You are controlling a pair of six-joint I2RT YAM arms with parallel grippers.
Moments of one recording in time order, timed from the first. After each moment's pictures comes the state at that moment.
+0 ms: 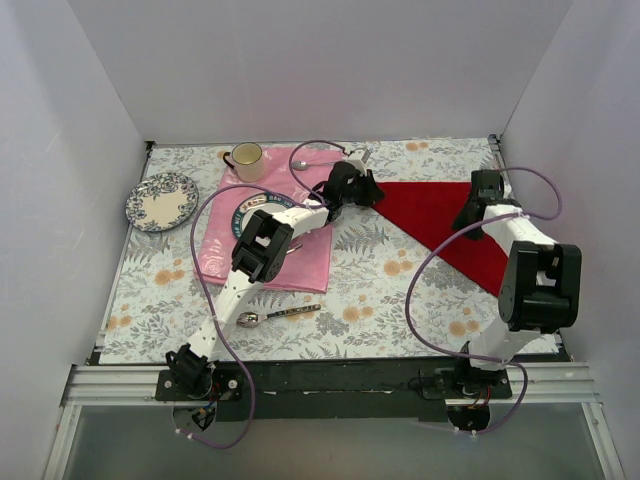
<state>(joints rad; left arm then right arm) -0.63 2.70 2.12 0.28 0.27 -0.53 -0.04 1.68 1.13 -0.43 0.15 0.47</state>
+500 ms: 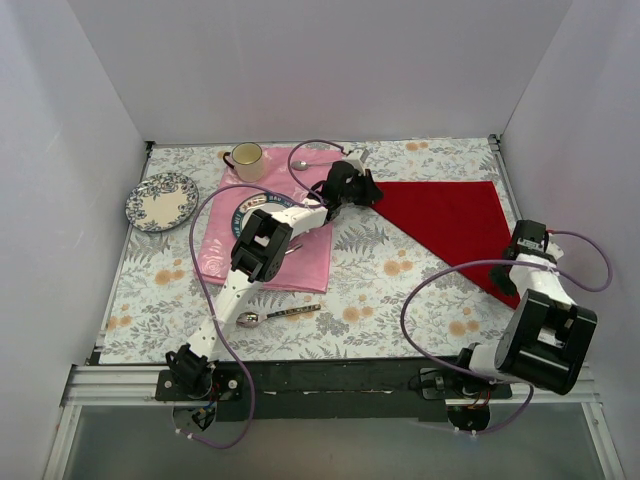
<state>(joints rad) -0.62 2.70 2.12 0.27 0.29 -0.53 -0.36 1.34 0.68 -0.46 0.23 0.54</state>
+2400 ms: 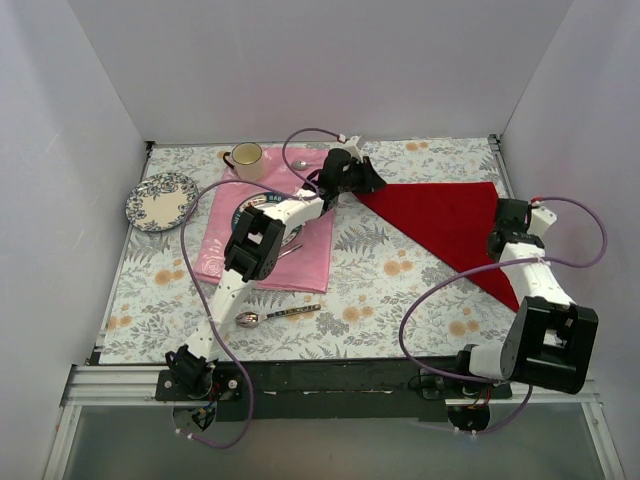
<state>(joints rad) -0.61 2.62 2.12 0.23 0.35 -0.64 -0.18 1.28 0.77 -0.44 0.52 0.49</state>
